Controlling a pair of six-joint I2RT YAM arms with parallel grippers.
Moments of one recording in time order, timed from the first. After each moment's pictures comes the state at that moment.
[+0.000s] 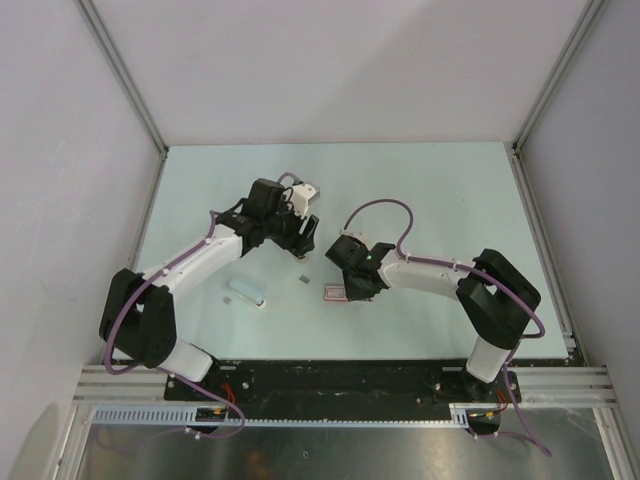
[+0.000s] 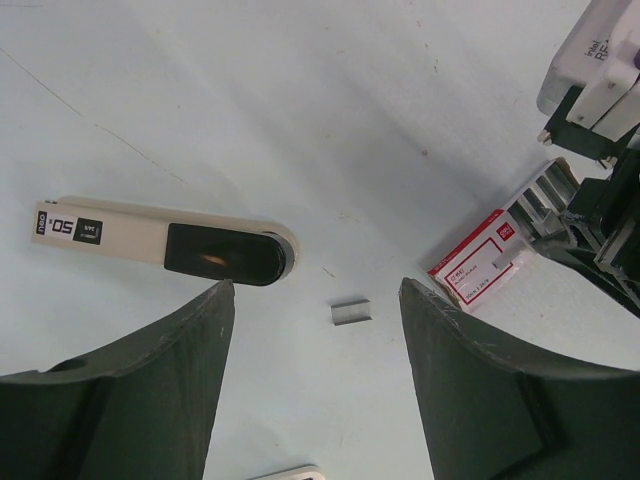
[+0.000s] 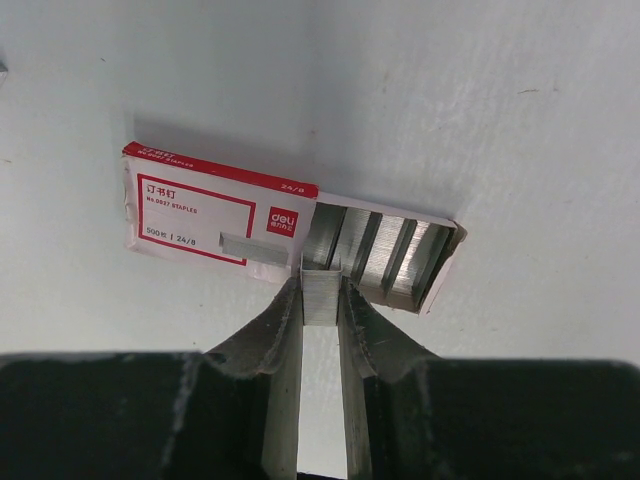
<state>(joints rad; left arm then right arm) -0.49 1.49 1.07 -0.38 0.27 0.13 0.92 1.73 1.09 -0.57 0.21 0.70</state>
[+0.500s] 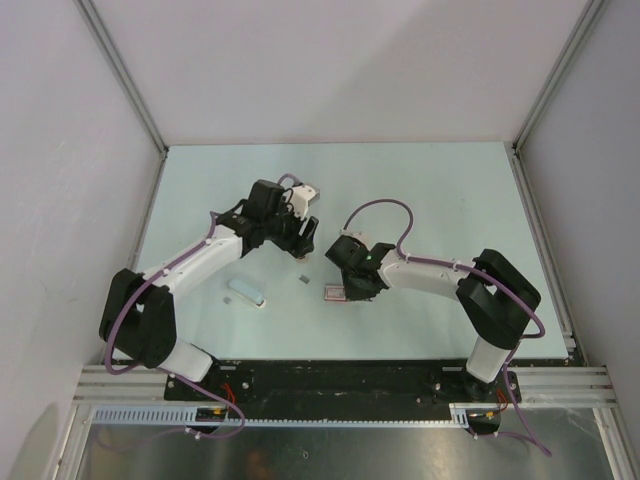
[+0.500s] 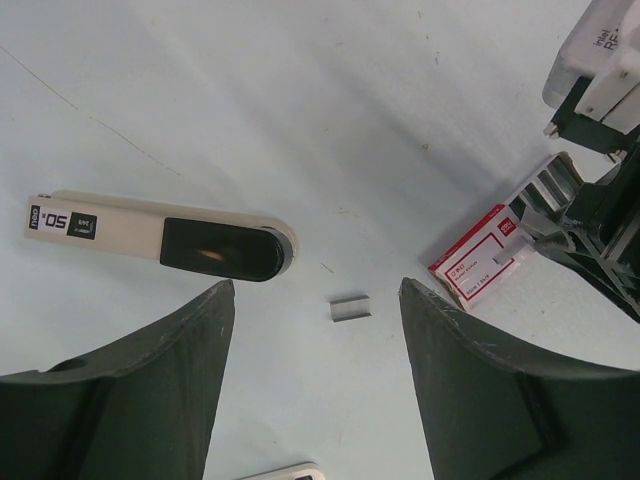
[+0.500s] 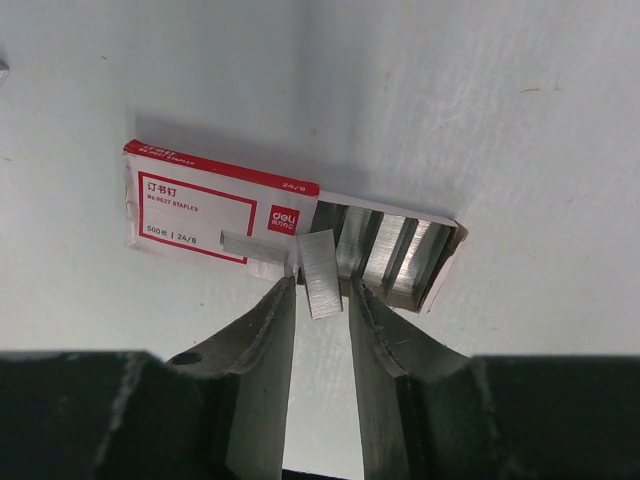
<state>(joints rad) -0.49 1.49 1.07 -0.38 0.27 0.13 0.92 1.73 1.09 -0.57 0.21 0.70</state>
